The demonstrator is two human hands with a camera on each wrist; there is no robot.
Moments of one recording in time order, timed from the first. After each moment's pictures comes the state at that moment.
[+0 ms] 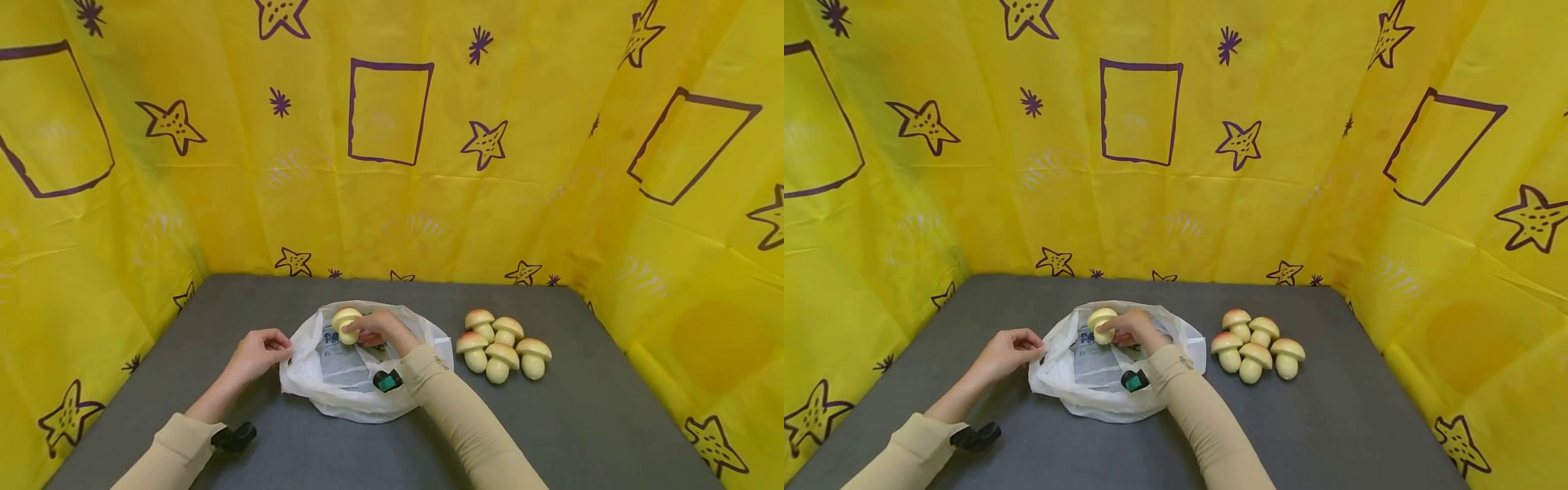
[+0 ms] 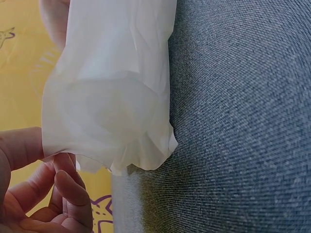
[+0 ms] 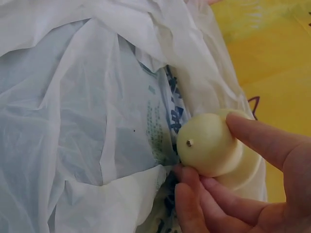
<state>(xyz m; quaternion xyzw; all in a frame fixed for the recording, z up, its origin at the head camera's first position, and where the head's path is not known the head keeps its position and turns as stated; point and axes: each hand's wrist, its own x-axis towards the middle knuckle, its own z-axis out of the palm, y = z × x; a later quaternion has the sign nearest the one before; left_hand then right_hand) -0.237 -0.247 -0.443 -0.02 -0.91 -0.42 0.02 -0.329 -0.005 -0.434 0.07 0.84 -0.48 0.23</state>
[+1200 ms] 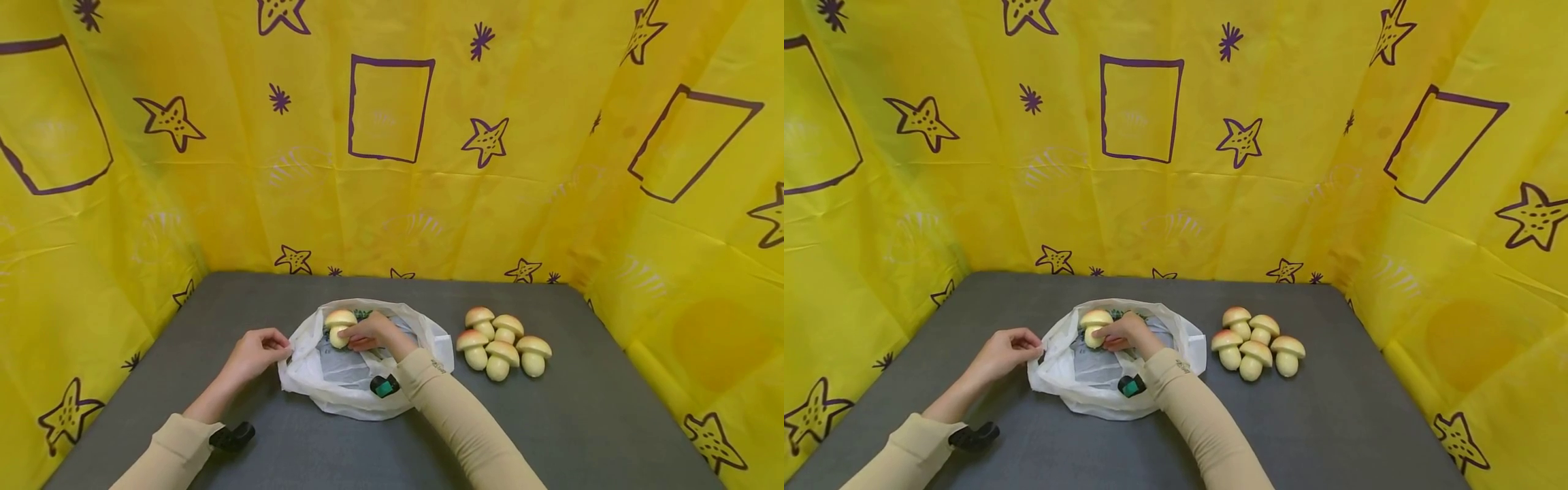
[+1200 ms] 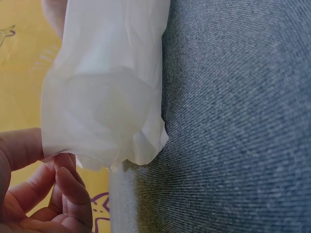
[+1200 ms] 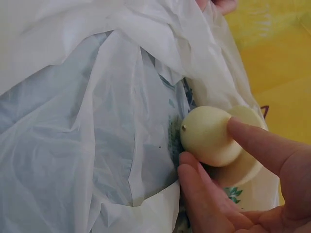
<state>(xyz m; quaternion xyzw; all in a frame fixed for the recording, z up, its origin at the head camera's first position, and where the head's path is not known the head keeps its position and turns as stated) -0.235 -0.250 -0.444 -0.02 -0.91 -0.42 0.01 -0.323 -0.012 -0.445 0.06 0.78 -0.55 0.27</state>
